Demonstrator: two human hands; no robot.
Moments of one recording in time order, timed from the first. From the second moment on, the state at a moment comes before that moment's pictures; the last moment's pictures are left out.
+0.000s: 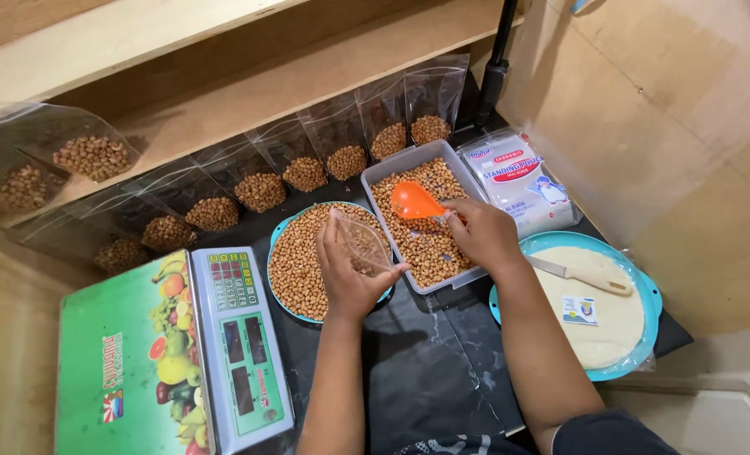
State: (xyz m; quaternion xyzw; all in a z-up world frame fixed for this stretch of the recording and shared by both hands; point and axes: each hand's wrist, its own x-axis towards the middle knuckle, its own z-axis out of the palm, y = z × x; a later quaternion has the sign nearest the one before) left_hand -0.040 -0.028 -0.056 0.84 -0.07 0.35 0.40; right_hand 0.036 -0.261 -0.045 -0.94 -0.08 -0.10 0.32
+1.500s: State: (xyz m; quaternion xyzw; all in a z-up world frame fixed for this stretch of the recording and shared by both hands) left_hand -0.025 -0.011 -0.008 0.89 -0.10 0.21 0.39; right_hand 0.037 -0.255 -0.053 -0.96 -0.08 -0.08 0.26
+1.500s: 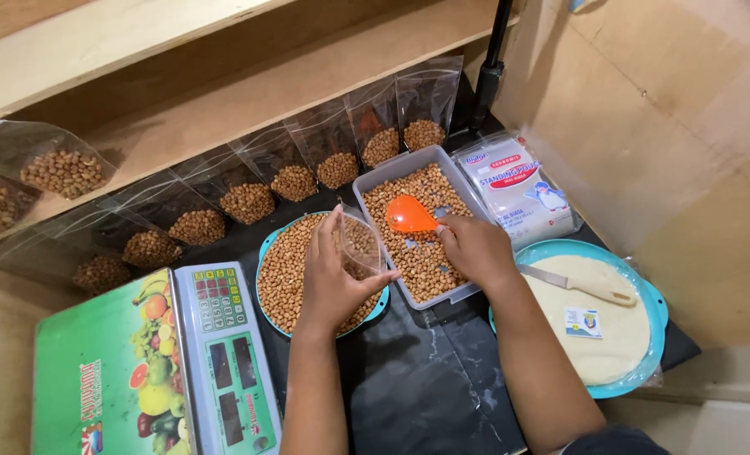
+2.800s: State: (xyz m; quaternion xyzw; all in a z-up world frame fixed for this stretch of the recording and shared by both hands) left_hand -0.029 -0.012 -0.003 0.88 -0.11 0.20 0.41; right_hand -0.002 -0.308 -0.035 -0.93 -0.15 -0.25 0.24
